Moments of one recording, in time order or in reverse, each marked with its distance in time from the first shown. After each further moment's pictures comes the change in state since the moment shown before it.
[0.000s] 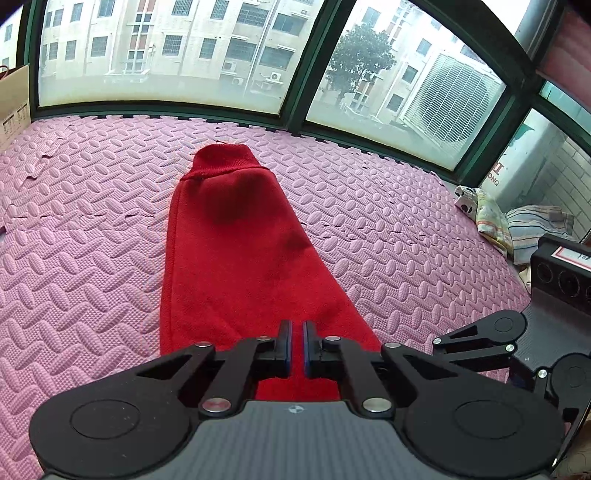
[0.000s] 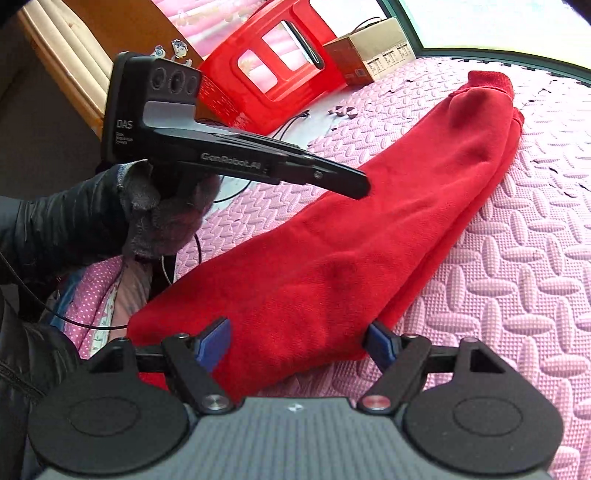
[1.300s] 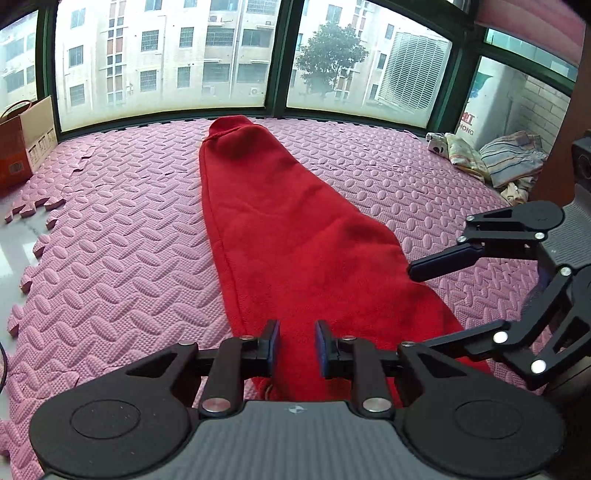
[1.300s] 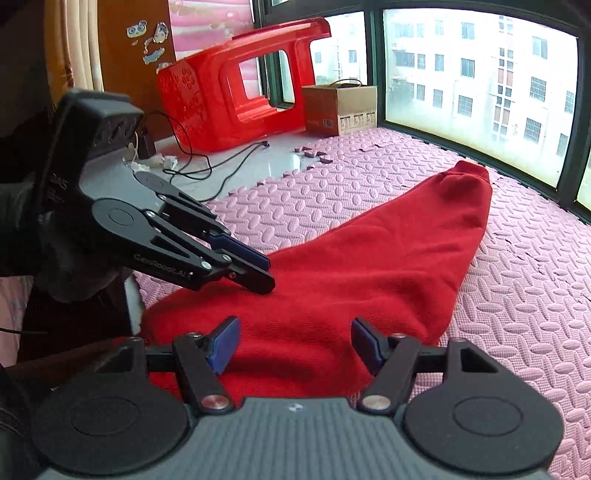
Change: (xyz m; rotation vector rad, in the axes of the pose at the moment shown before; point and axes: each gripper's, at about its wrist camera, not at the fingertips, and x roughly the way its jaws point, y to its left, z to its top) left arm -0.083 0.003 -0.117 0.154 -0.040 0.047; right arm 0.044 0.154 -0.032 -0.170 -0.175 -0.485
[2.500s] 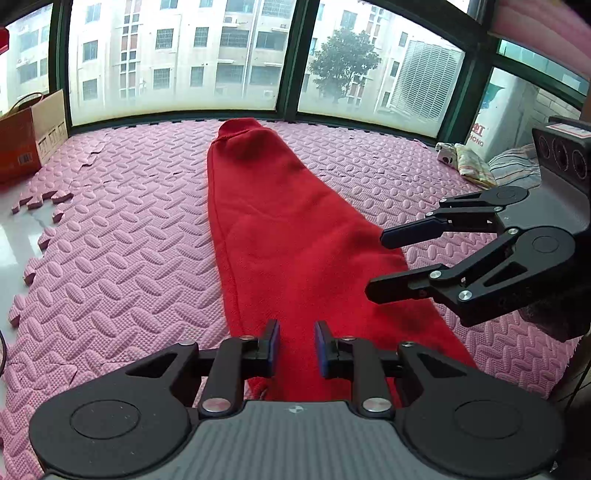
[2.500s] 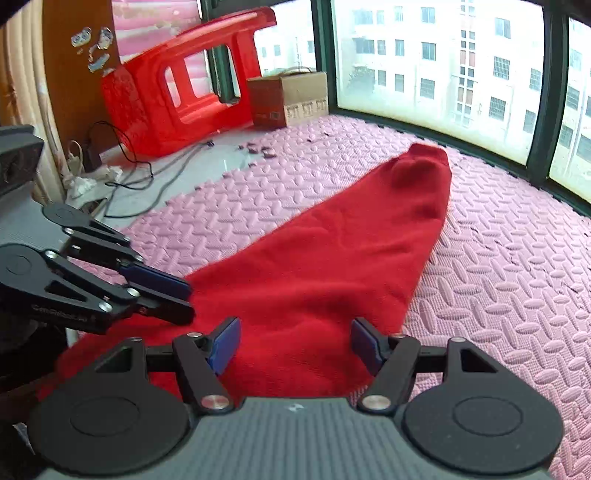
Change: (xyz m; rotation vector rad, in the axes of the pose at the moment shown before) left arm 0.006 0.000 -0.002 -0.038 0.010 0.015; right arm 0.042 -0.049 0.014 0.095 0.055 -0.102
